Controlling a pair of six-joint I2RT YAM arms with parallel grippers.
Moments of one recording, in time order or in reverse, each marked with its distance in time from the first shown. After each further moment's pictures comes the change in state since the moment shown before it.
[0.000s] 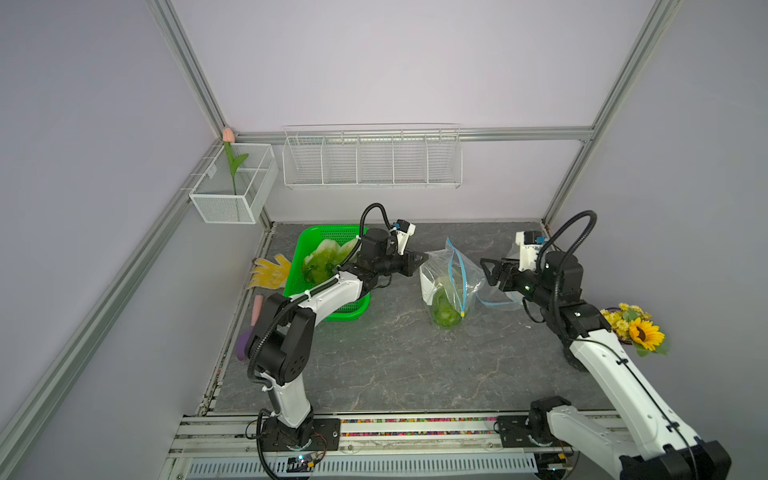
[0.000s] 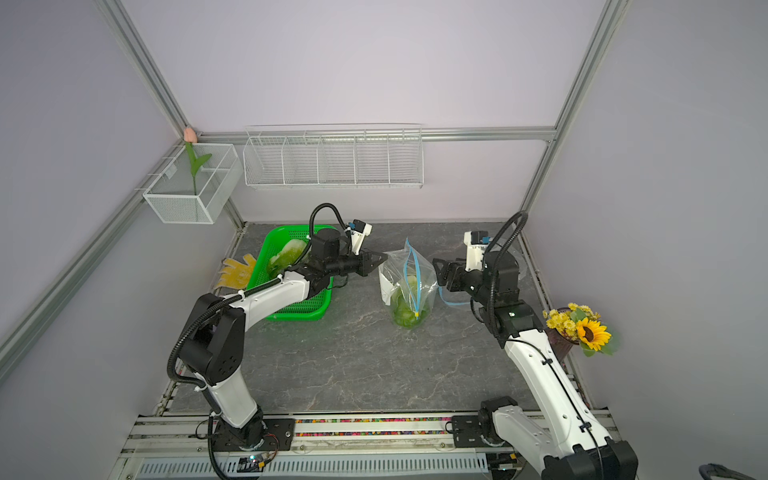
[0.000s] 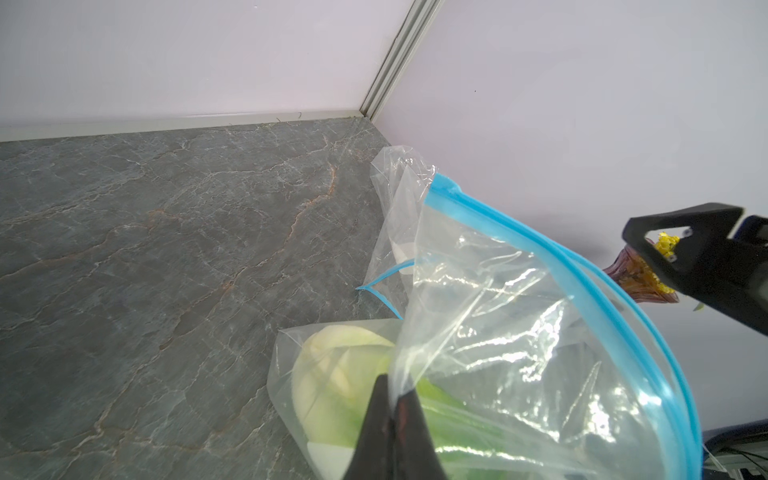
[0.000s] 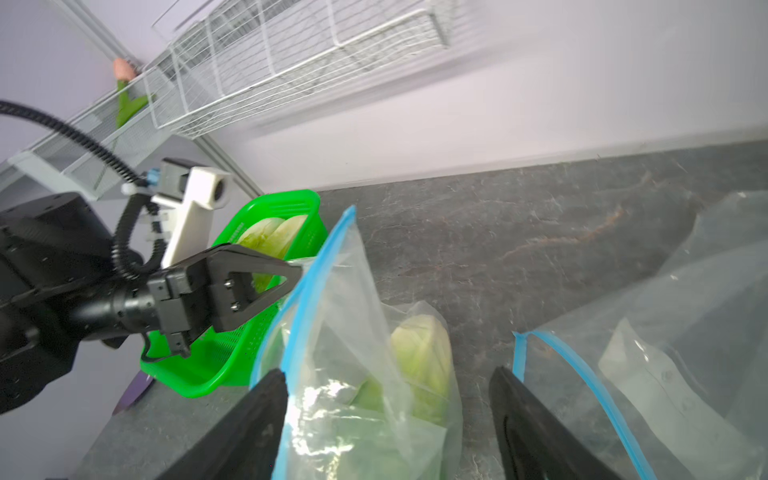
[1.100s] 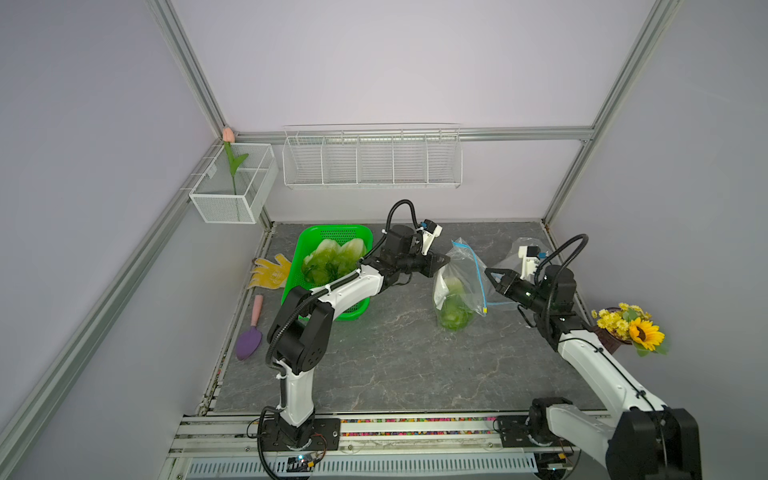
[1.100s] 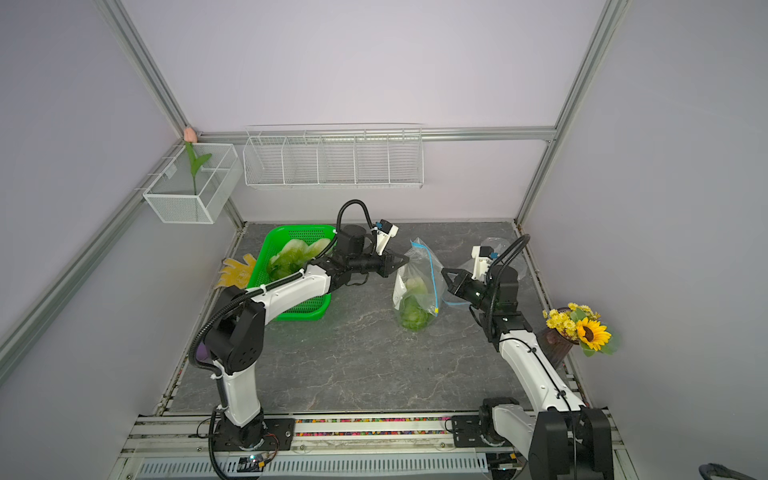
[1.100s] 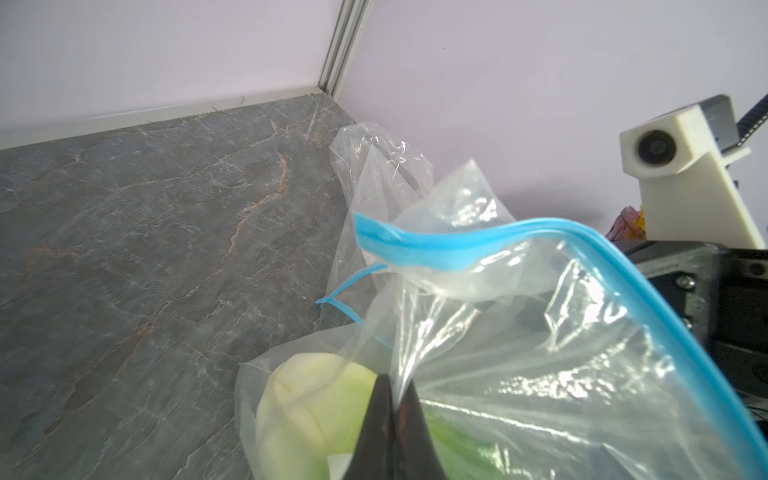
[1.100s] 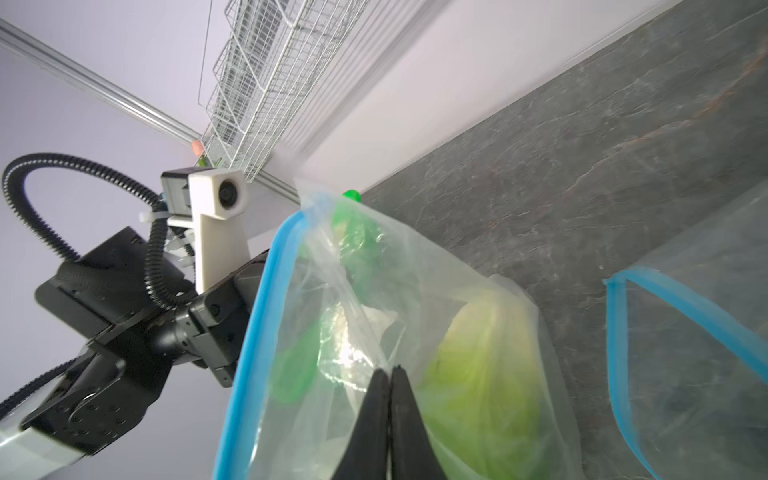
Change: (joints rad) left arm -0.103 0.114 0.184 -0.105 -0.023 0.075; right arm -0.206 0.054 -0.300 0.398 -0.310 0.419
